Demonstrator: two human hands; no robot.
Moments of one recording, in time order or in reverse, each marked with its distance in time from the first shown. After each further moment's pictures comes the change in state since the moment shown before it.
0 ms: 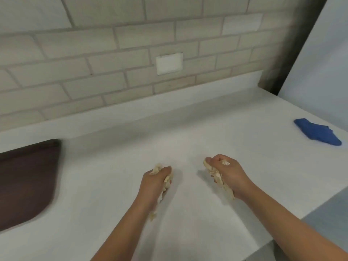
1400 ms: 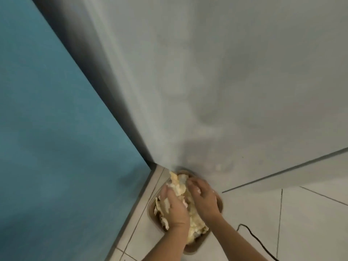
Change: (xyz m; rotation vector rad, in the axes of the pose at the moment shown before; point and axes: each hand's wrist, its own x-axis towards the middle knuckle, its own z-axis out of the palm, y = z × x) left_hand 0.043 -0.565 0.774 0.155 -0.119 -0.152; right_hand 0.068 0.677 -0.581 -0.068 0.711 0.297
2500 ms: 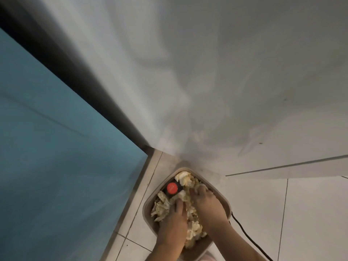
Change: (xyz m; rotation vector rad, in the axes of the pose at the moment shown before) left_hand 0.043 -0.127 -0.050 1.627 -0.784 0.624; right_hand -0.004 0.061 0.021 -1.107 -0.267 -0.213
